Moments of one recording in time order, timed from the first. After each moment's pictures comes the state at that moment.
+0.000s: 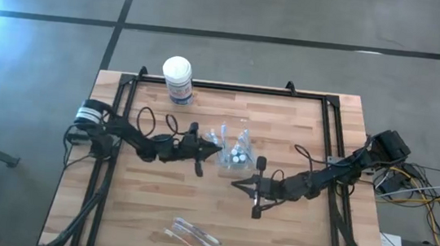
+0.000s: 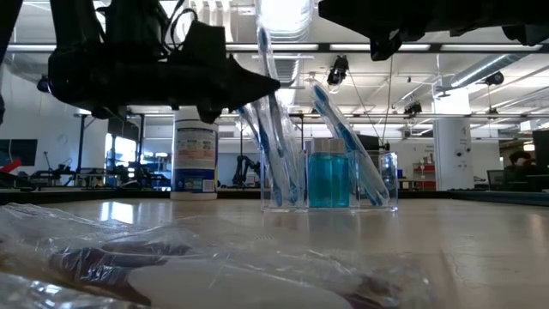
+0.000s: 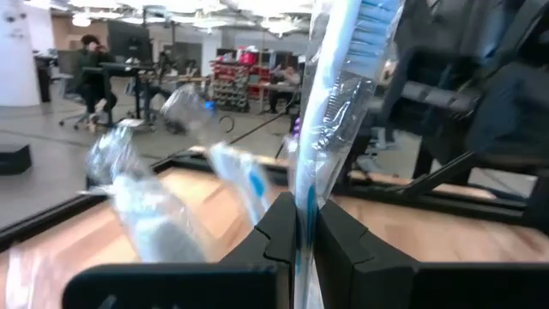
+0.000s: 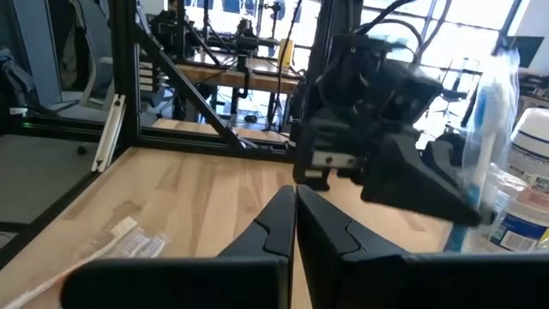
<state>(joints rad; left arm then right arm) -0.06 1.75 0.51 1.40 -0.29 -0.09 0.45 1.55 0.59 0.93 0.49 -0.08</state>
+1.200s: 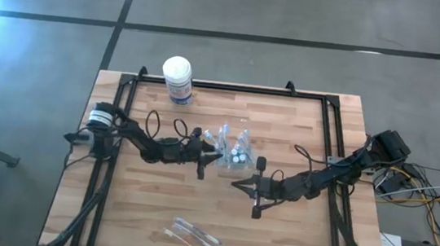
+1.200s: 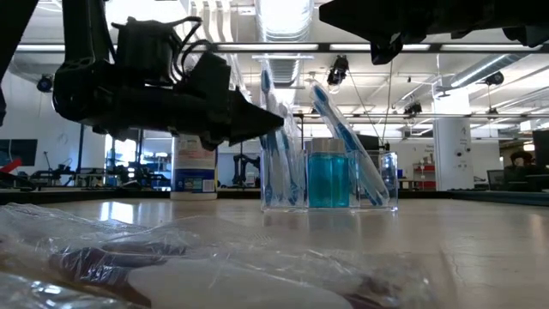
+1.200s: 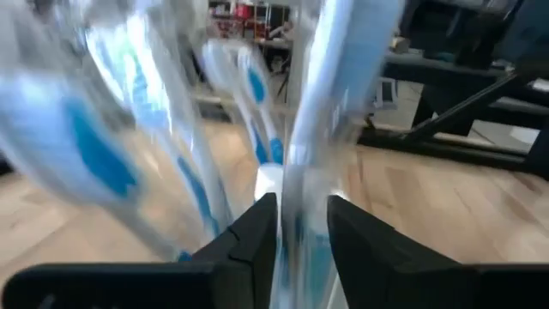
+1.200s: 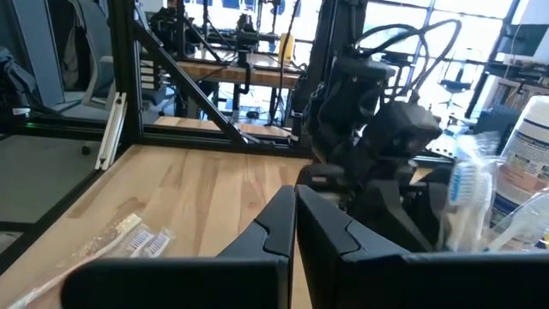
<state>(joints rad) -0.05 1.86 0.51 1.37 -0.25 -0.14 0.45 1.55 0.58 0.92 0.49 -0.04</state>
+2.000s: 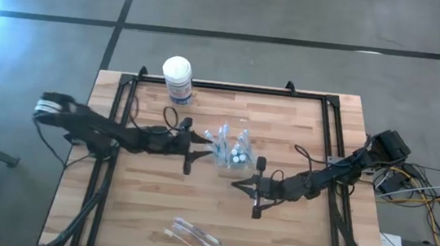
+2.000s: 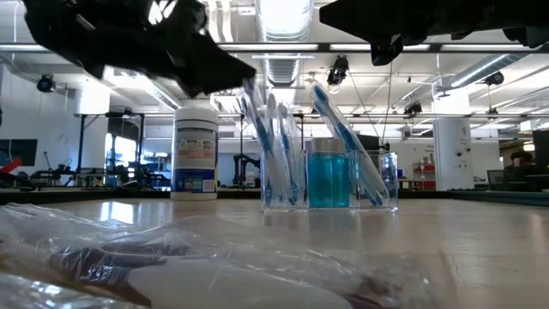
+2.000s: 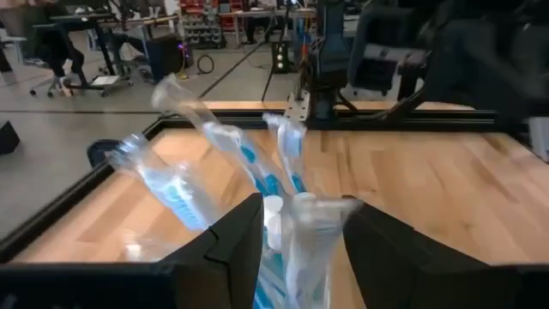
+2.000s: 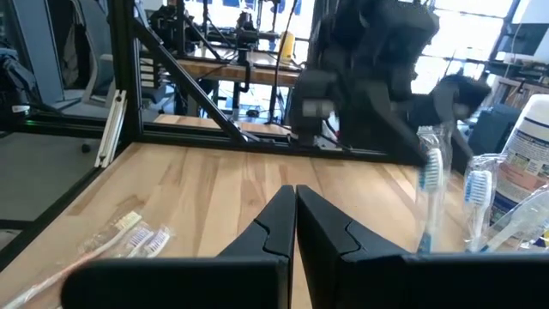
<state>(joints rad) -0.05 1.34 0.50 0.75 -0.19 0.00 0.45 1.55 0.58 0.91 0.49 -0.04</state>
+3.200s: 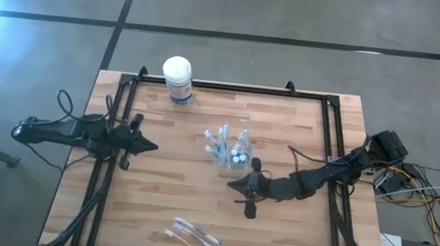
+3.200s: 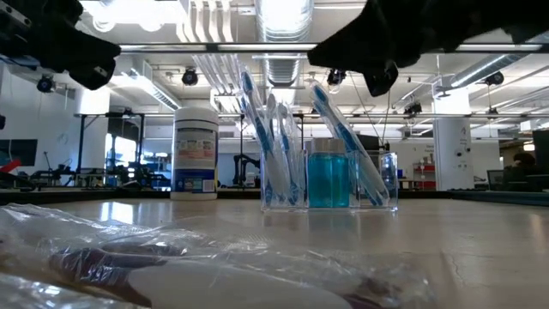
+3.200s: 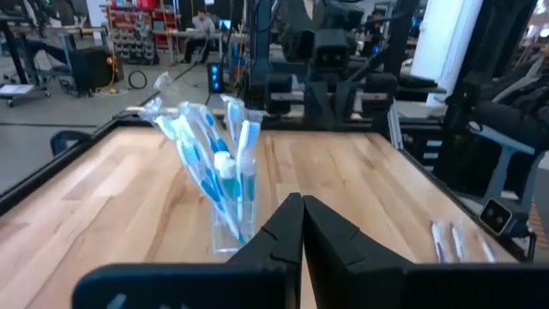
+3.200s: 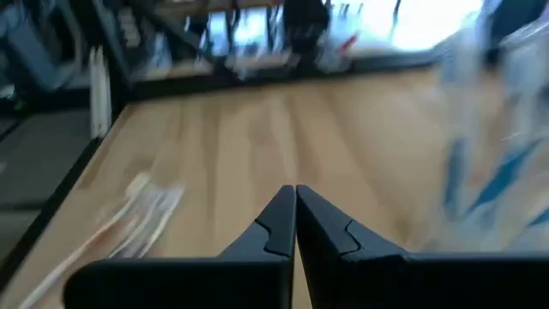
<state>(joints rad) -0.05 0.14 0.22 -0.21 0.03 -0.06 0.41 1.58 0.68 0.60 0.46 0.27</state>
